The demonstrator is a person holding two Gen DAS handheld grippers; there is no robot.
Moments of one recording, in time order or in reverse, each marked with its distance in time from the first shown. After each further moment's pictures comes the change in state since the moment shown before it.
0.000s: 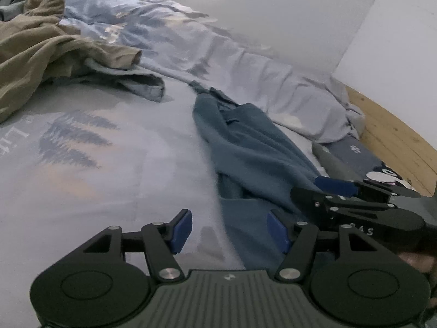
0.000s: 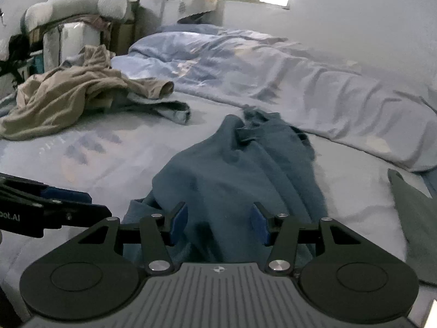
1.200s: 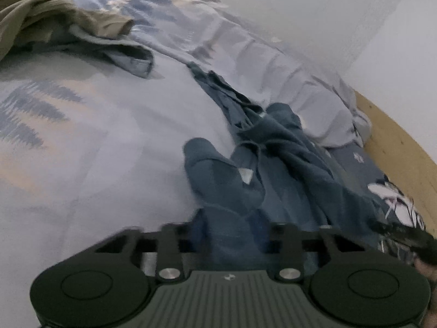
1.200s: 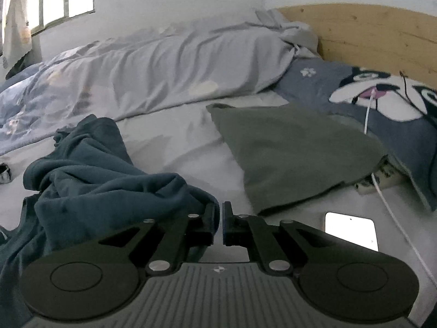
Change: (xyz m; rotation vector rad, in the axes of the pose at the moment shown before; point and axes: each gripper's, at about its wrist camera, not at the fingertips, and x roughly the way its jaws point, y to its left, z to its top) left arm 0.055 -0.010 0.001 -0.131 0.023 -0.019; right arm -0.040 -0.178 -0.064 0.554 0.028 -0.491
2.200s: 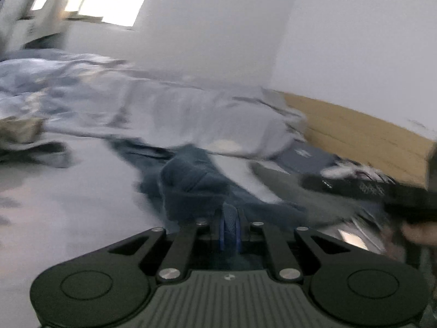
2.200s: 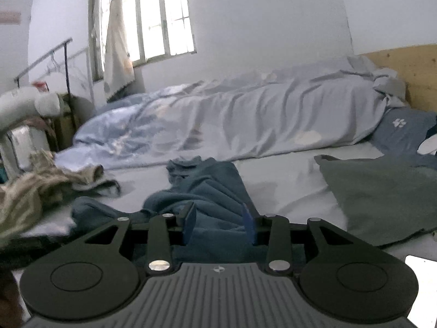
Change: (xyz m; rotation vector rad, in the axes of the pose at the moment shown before) left arm -0.022 -0.099 -0.024 0.447 -0.154 -0.179; right arm -0.060 0.038 0.000 -0.075 -0.191 0.457
